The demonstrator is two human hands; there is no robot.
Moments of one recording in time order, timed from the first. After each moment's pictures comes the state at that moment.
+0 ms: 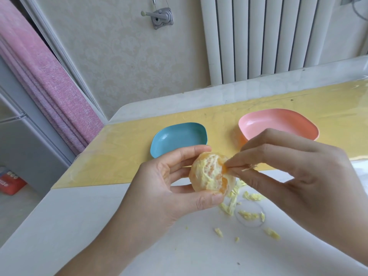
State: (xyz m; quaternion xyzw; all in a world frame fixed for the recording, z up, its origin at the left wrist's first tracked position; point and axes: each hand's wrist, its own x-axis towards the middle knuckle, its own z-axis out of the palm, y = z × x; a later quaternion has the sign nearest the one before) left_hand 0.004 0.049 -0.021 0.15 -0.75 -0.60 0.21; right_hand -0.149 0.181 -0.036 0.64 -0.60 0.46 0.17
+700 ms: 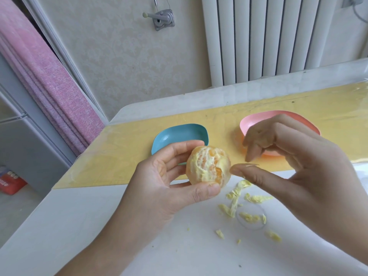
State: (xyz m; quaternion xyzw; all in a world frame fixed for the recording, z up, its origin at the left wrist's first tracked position) left_hand 0.001 0.045 -0.022 0.16 -0.74 -0.60 0.25; right_hand -0.151 0.180 -0.037 0.60 -0.59 0.53 0.10
